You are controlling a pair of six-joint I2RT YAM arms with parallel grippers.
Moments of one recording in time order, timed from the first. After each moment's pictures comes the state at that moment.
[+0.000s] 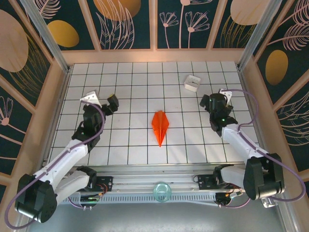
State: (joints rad) left arm -0.37 0.97 0.49 0.22 -0.45 -0.42; right arm 0.21 1.19 0.64 -0.02 0.49 0.43
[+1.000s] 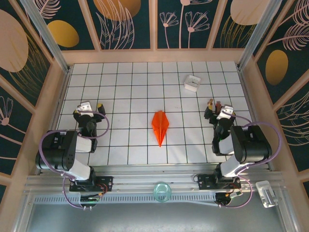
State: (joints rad) left arm -0.03 1.53 0.23 1.13 -0.24 -0.10; right arm 0.03 1.57 0.15 1.27 0.22 0.12
